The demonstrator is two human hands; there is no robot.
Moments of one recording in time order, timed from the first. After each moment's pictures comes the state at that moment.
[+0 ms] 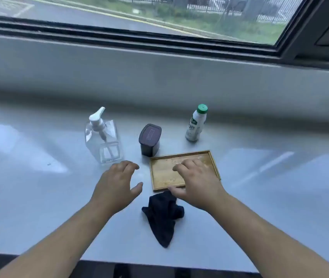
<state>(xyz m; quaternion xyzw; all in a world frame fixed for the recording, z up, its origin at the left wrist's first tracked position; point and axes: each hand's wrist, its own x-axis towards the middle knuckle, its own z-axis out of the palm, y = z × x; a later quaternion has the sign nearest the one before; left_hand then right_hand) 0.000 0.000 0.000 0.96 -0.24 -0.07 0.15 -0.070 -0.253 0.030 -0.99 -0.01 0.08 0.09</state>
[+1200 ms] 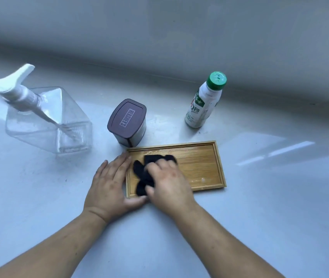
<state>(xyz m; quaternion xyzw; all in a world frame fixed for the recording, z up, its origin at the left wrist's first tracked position) 0.036 -0.078 -0.170 0.95 -0.20 -0.04 0.22 0.008 -0.270 -0.121 -0.97 -0.02 0.11 0.22</state>
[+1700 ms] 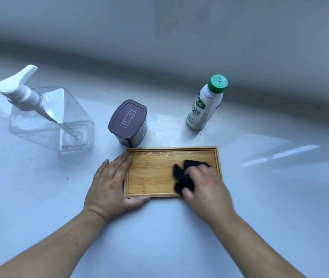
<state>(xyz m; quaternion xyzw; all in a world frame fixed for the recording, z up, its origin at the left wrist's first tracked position) 0.037 -0.075 -0.169 0.96 -0.20 -0.05 0.20 -0.023 -0.351 -0.113 -0.97 0.09 0.12 0.19</state>
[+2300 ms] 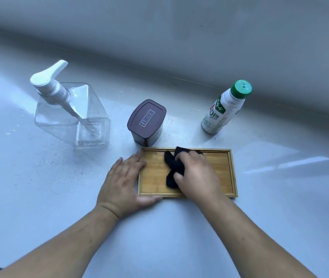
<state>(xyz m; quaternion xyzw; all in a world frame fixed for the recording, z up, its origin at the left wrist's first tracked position) 0.037 -0.075 -0.166 0.95 -0.19 -0.05 0.25 0.035 -0.306 -0.116 -0.97 0.06 0.12 0.20</state>
